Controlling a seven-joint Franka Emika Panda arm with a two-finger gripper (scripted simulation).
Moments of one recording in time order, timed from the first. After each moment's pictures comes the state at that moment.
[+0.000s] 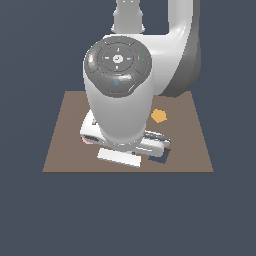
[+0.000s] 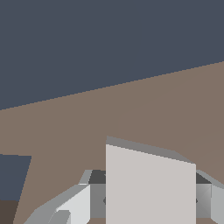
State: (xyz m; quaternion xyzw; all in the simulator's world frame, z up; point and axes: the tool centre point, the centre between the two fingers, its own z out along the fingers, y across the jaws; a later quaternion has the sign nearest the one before) arm 0.083 -0.010 0.030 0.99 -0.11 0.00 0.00
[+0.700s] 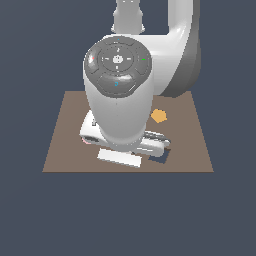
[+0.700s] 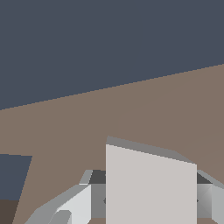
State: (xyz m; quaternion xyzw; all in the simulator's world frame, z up) arm 0.083 -0.010 0.030 0.99 -0.10 0.00 0.00
